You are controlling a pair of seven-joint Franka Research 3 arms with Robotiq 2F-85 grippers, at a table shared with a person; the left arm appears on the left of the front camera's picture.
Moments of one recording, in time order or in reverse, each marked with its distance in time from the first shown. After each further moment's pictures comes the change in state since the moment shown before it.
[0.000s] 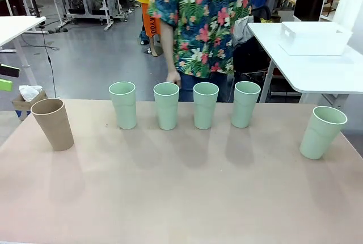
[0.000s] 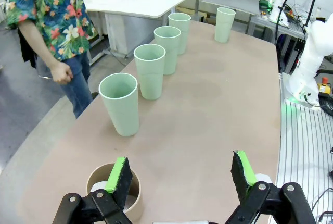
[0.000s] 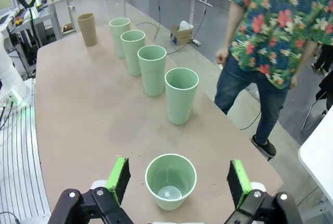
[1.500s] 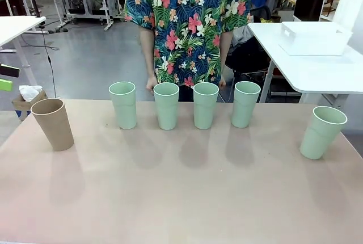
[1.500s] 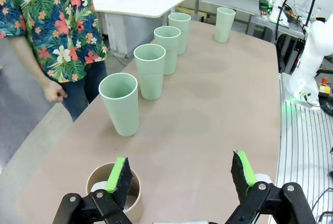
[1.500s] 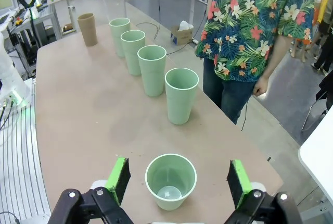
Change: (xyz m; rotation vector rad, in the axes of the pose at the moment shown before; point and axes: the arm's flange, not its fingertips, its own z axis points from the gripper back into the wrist) left arm 0.000 0.000 0.000 0.000 0.000 0.000; right arm 0.000 0.000 0.000 0.000 0.000 0.000
